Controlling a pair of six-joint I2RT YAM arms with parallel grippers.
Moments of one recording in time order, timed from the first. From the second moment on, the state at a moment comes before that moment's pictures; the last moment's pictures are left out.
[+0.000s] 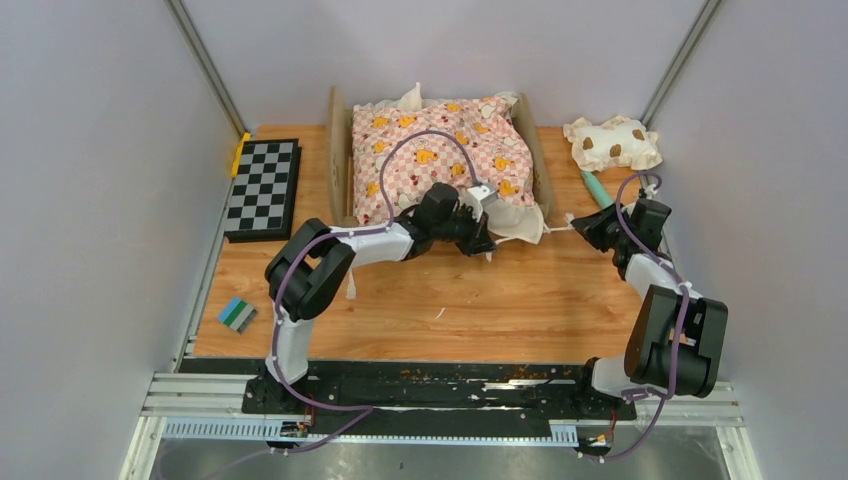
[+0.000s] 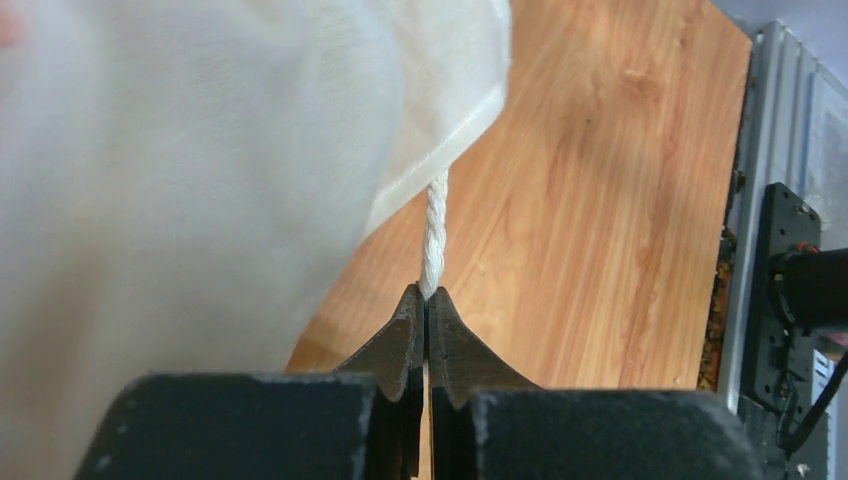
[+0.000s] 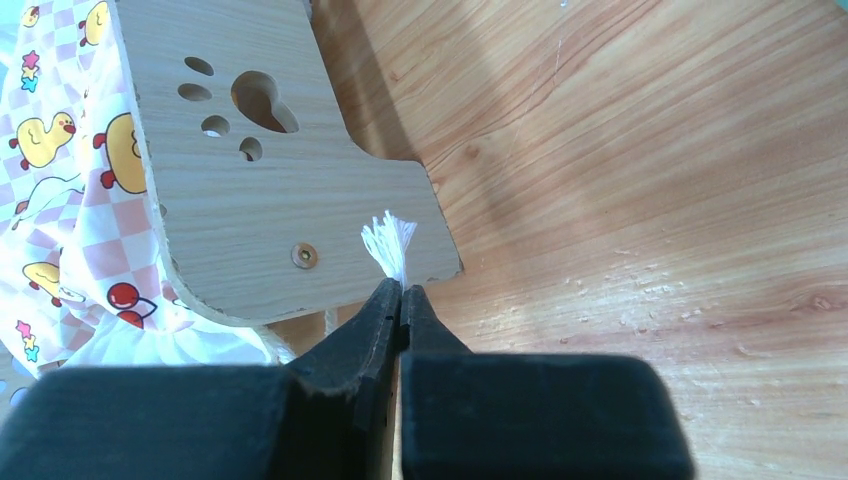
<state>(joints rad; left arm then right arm) -0.77 2.03 1.30 0.27 0.55 -0.20 -0.30 1.41 0.69 0.15 -0.45 0.70</state>
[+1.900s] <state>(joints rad) -0.71 1.45 0.93 -0.03 0.25 -0.07 -0.31 1.04 0.65 -0.20 -0.30 0.55</state>
